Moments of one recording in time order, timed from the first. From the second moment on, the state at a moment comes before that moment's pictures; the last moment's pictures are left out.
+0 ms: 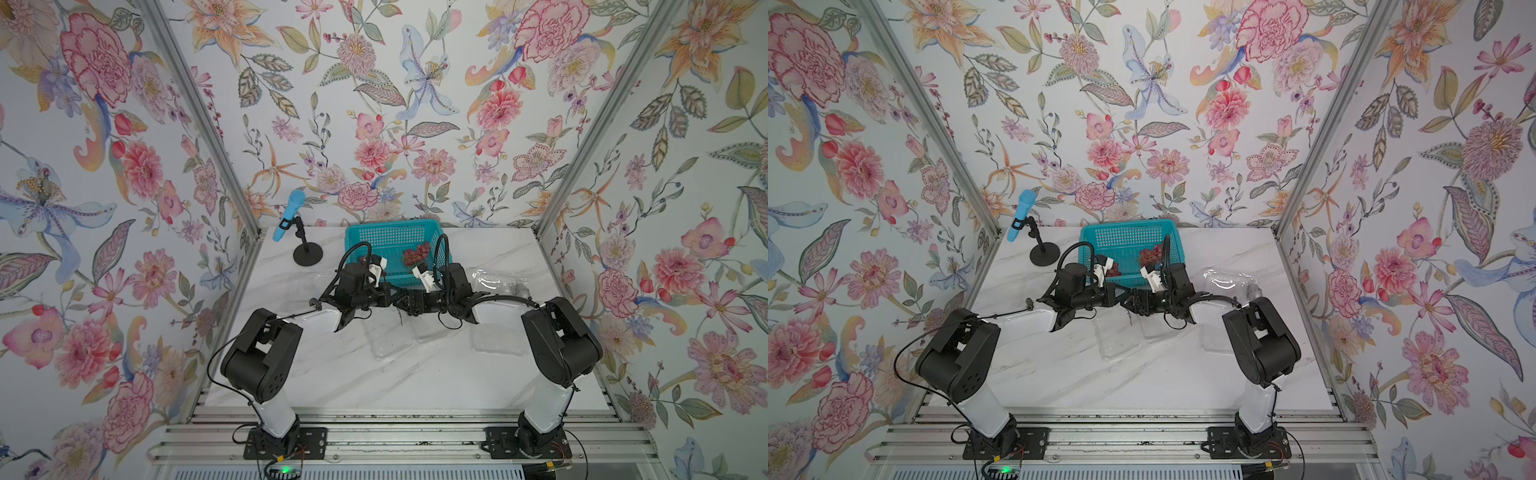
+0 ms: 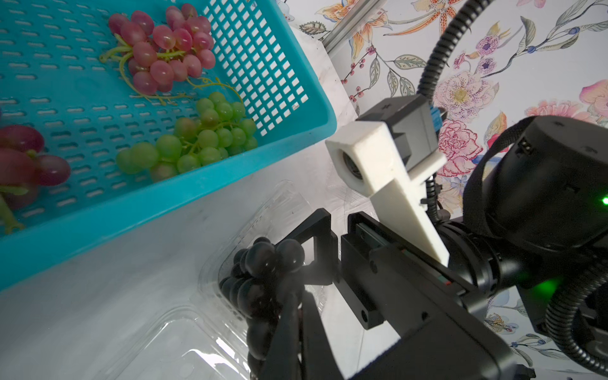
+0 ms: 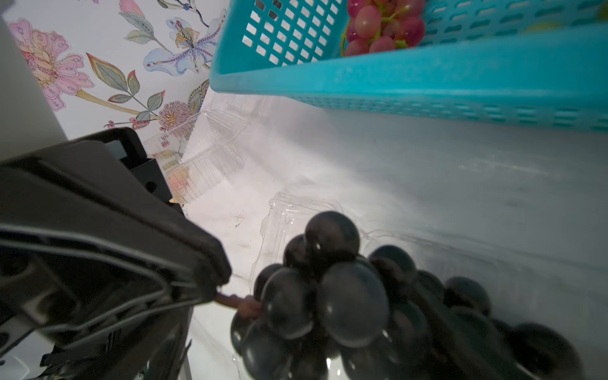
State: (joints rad) left arm -0.50 1.72 0.90 0.36 0.54 -0.59; right arm 0.51 1.83 0.97 0.22 -0.65 0.50
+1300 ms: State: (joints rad) left arm -0.48 1.68 0.89 0.36 0.44 -0.64; right arm 0.63 1.91 0.99 0.38 -0.42 0.63
